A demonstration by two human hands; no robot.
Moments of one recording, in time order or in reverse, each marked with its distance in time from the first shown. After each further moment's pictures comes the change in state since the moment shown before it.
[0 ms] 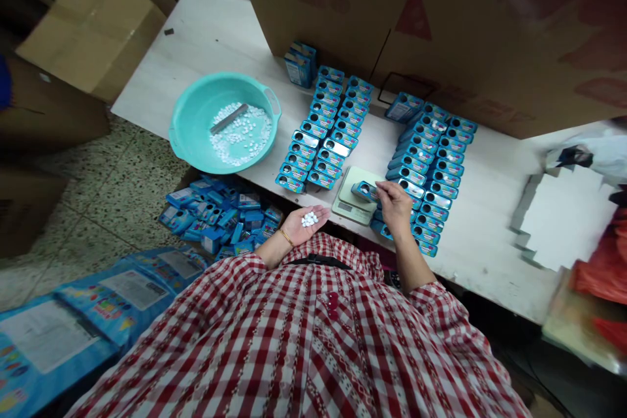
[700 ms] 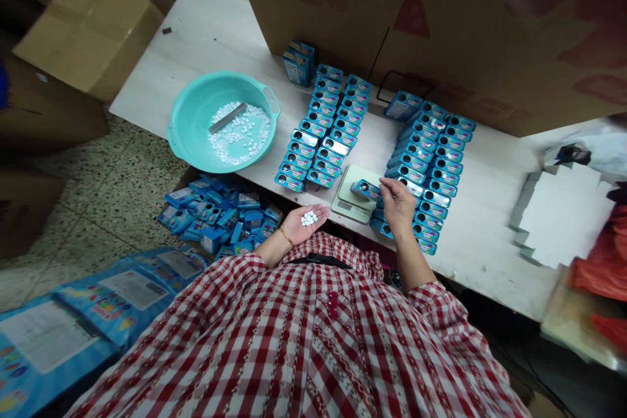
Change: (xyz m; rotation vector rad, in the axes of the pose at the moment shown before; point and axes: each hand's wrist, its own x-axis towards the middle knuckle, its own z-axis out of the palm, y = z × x) left_hand -0.001 -0.001 0.000 0.004 -0.004 0.005; right_hand 0.000 -0.006 -0.008 -0.041 0.061 -0.045
